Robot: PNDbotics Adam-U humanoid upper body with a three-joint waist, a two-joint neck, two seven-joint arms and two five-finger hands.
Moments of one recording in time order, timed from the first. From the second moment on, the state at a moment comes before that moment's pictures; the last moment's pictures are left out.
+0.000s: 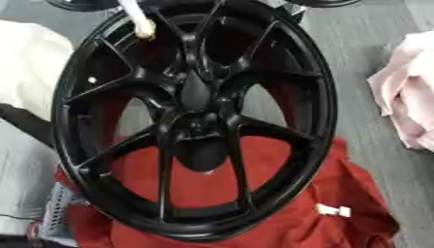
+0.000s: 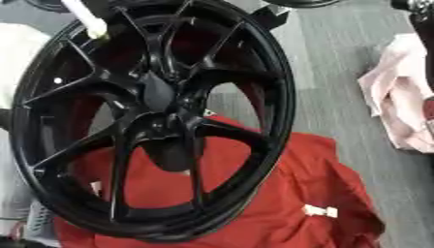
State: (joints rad) left arm -1.17 0.81 -0.22 -1.51 -0.17 0.04 -0.80; right arm -0.25 -0.65 -0.10 -1.98 -0.23 0.10 -0.33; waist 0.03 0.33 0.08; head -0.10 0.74
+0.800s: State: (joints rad) left arm -0.86 0.99 0.03 -1.25 -0.24 0.05 -0.52; right arm -0.25 -0.65 -0.11 -1.98 -0.23 0.09 -0.34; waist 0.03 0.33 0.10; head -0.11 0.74
